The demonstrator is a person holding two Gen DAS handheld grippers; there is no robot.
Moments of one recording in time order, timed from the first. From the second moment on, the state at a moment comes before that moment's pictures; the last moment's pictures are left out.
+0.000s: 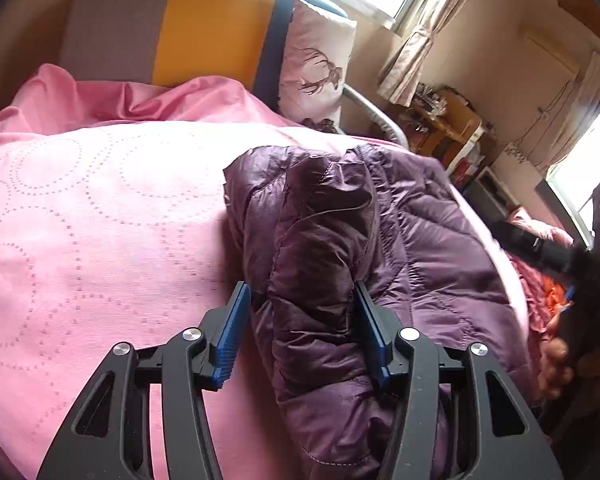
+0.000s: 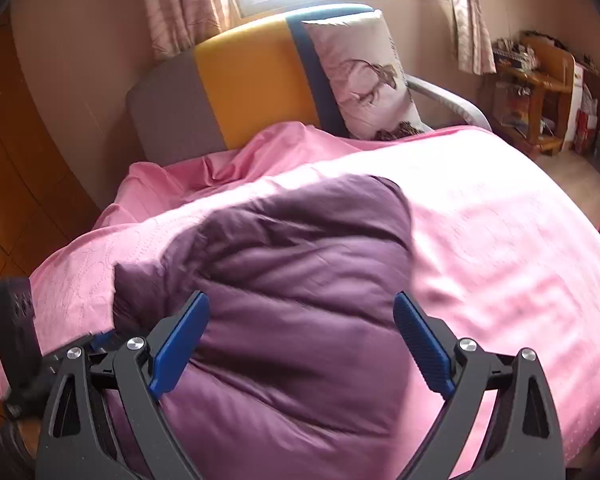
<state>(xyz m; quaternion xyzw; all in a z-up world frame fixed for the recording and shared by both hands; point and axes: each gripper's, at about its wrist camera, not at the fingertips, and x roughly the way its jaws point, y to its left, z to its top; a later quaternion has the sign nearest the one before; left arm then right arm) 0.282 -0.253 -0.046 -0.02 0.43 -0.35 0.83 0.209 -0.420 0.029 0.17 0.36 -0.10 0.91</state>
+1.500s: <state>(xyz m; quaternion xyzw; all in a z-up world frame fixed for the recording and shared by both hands) 0.133 -0.186 0.010 0.03 0.30 -0.21 0.93 0.064 -0.312 0.029 0.10 0.30 -0.29 0.90</state>
